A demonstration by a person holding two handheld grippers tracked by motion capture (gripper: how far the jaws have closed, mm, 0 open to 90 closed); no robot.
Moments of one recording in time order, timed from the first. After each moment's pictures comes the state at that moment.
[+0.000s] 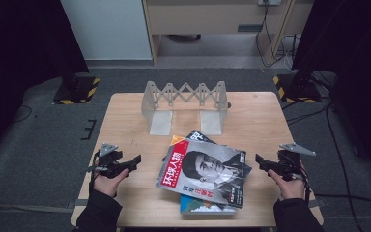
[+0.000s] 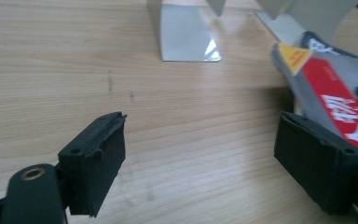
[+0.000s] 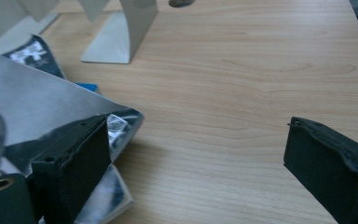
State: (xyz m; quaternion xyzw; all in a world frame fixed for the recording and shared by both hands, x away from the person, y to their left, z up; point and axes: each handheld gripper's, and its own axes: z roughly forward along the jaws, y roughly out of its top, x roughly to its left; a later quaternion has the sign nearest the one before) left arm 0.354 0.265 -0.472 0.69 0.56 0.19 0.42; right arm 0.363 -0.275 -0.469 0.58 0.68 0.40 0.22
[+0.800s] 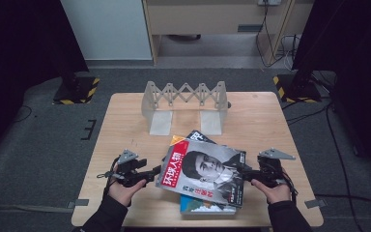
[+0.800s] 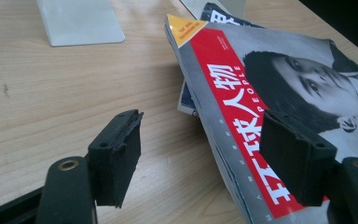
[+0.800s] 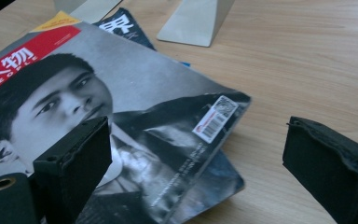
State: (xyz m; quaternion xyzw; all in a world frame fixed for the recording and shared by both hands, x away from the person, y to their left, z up) left arm 0.333 0.209 -0.468 0.74 0.50 0.12 0.44; right arm 0.345 -0.222 -0.468 0.52 0.73 0.41 0.18
